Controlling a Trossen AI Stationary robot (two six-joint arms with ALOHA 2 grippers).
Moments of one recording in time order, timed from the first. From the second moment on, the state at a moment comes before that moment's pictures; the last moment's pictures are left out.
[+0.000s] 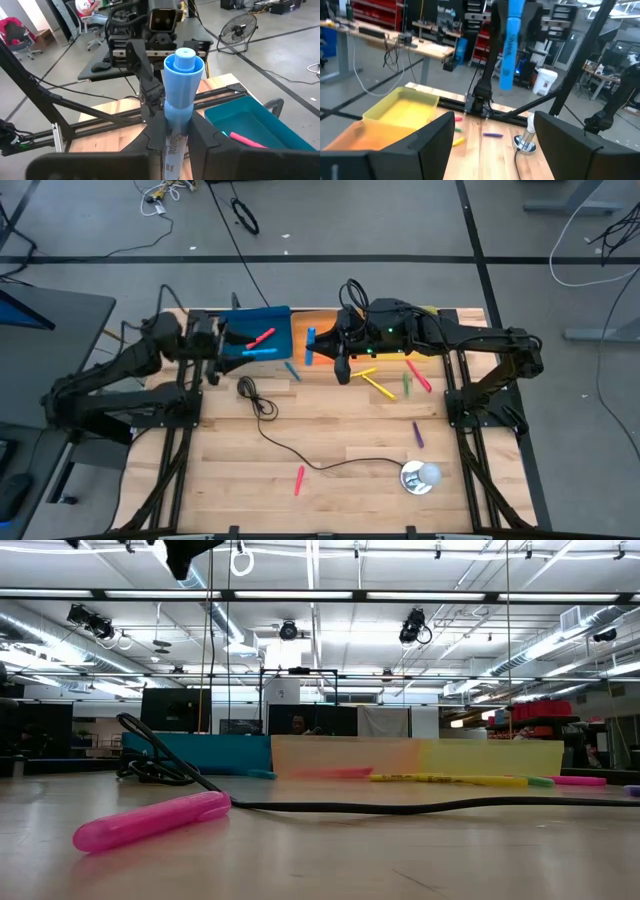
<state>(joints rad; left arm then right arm) 0.40 0.68 0.74 -0.05 0.38 -0.25 -0.03 1.55 1.69 -0.41 0.03 0.20</state>
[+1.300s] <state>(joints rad) 0.14 1.23 1.05 0.17 0.20 -0.16 -0.03 1.55 1.69 -0.43 -0.02 0.16</state>
